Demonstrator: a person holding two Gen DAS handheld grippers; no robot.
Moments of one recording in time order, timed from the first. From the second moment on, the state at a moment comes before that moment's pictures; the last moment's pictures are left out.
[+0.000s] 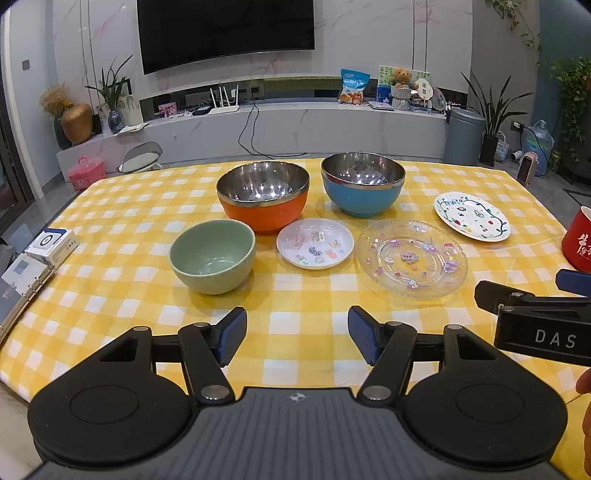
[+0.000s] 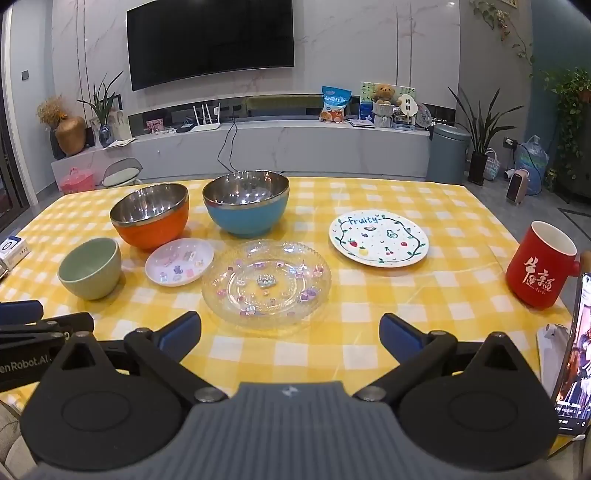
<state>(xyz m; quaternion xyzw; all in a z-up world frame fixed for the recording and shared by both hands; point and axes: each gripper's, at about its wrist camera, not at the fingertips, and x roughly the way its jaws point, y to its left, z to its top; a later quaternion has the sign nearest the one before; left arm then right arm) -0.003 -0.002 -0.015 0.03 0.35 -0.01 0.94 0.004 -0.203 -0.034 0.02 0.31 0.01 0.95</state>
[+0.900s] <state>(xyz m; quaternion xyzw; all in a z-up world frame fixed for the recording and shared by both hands) -0.006 -0.001 -0.018 0.03 0.36 -0.02 0.93 0.004 -0.204 -0.038 0.02 0.32 0.00 0.95</state>
